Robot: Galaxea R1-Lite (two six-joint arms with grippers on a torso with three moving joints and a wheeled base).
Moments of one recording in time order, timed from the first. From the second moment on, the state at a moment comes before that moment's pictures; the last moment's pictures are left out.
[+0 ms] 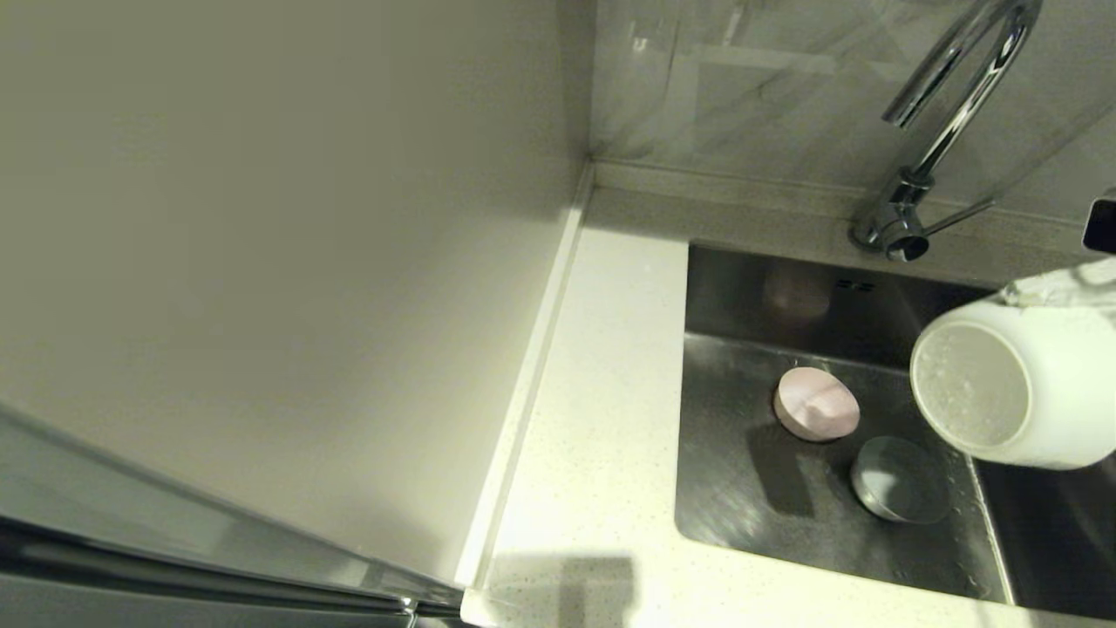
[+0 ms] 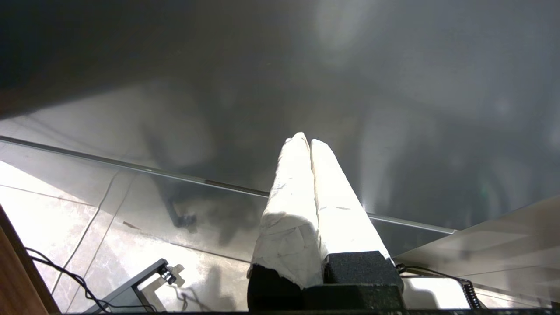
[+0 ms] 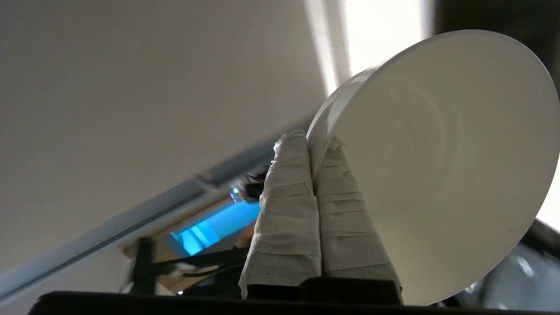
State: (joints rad) left arm 0.00 0.00 0.00 0.00 0.02 -0.02; right arm -0.33 1.74 -1.83 1.52 1.25 0.03
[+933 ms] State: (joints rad) left arm 0.00 0.00 0.00 0.00 0.01 -0.02; right arm -0.55 1.67 -1.52 0.49 0.38 -0.42
